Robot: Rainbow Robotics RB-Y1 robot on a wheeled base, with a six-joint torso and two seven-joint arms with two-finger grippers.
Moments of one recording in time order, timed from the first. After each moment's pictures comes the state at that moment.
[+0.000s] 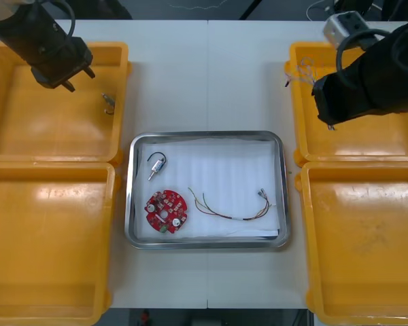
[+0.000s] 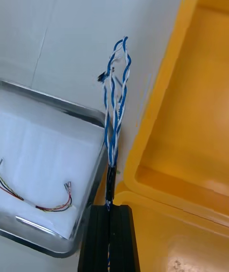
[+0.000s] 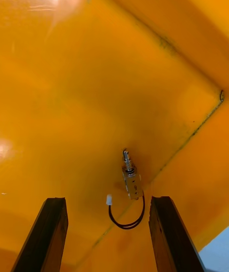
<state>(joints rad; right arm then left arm) -0.72 -0.70 0.09 -2.19 -0.86 1.92 1.14 -1.20 0.58 -0.04 -0.69 0.63 1.45 -0.97</state>
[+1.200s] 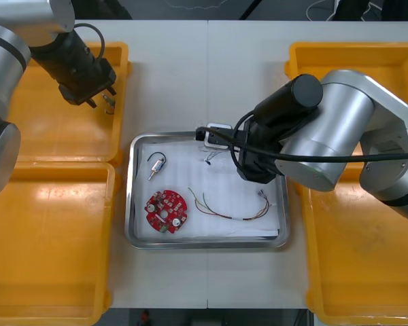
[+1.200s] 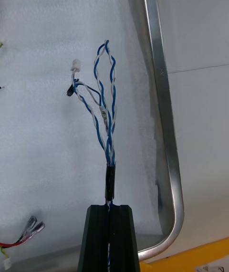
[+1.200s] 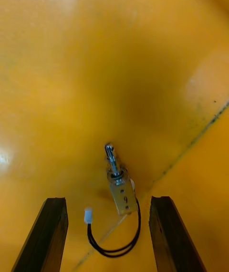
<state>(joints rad) -0.72 -0.63 0.66 -2.03 -0.55 1.51 1.95 -1.22 0.48 -0.09 -0.55 0.61 1.34 -0.97</state>
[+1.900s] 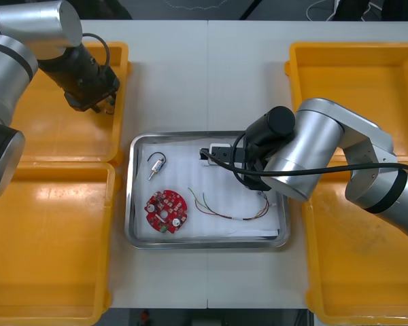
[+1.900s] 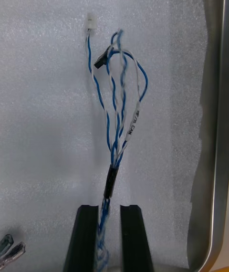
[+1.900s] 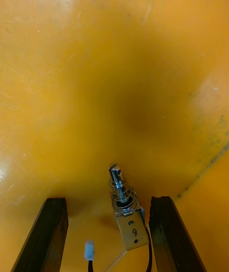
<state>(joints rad) -0.72 -0.62 0.78 -1.87 -0.46 1.40 2.02 -1.22 0.48 -0.20 -0.48 0.68 1.23 -0.97</state>
